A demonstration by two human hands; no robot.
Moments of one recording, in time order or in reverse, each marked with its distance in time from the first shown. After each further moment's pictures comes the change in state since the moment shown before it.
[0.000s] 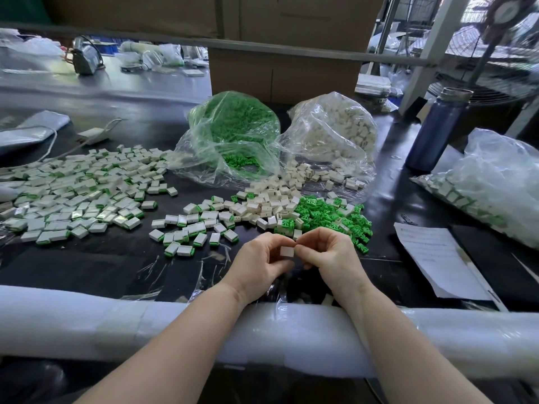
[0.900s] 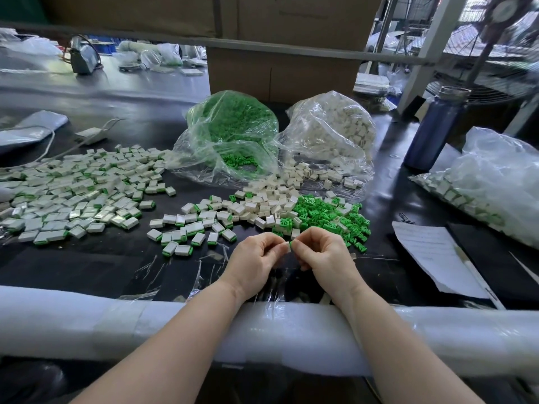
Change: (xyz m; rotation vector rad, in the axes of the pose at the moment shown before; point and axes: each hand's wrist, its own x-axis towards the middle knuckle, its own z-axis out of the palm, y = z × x) left_hand 0.002 -0.003 0.000 -0.031 0.019 -0.067; right_hand -0.001 0.003 0.003 -0.118 -0.019 -0.026
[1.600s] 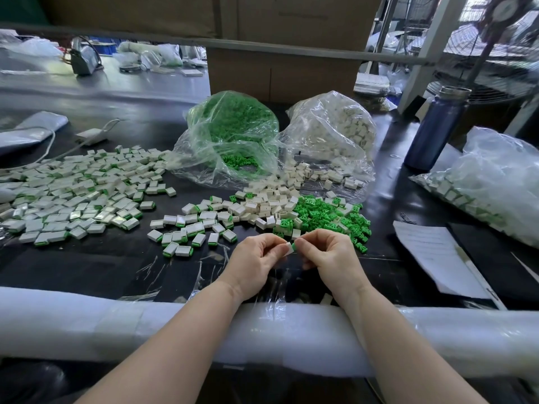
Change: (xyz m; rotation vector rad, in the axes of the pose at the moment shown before) left_hand 0.003 -0.005 0.000 -0.074 -0.022 -0.003; right_hand 0.001 0.002 -0.002 0.086 0.052 0.017
